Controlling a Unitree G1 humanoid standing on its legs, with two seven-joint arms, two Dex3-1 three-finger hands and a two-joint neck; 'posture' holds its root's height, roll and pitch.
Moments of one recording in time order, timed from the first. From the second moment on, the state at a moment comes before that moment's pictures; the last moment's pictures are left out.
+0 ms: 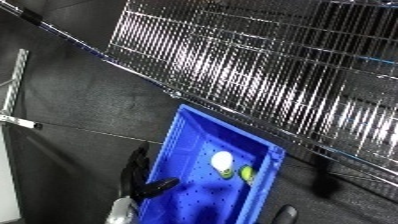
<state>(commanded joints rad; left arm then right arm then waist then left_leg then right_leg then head) -0.28 0.56 0.10 1.31 -0.82 -0.42 0.00 -0.19 -0.36 0.35 1.20 0.83 -0.21 0.21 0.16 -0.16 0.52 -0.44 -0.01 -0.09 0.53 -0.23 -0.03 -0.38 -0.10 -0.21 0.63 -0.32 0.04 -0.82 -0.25</state>
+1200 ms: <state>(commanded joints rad) -0.30 0.42 -0.25 1.19 -0.49 -0.20 -0.15 -0.30 -0.39 0.30 1.14 0.86 -0.14 0.29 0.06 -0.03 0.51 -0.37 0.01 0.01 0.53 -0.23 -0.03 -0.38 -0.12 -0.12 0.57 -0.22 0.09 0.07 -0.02</state>
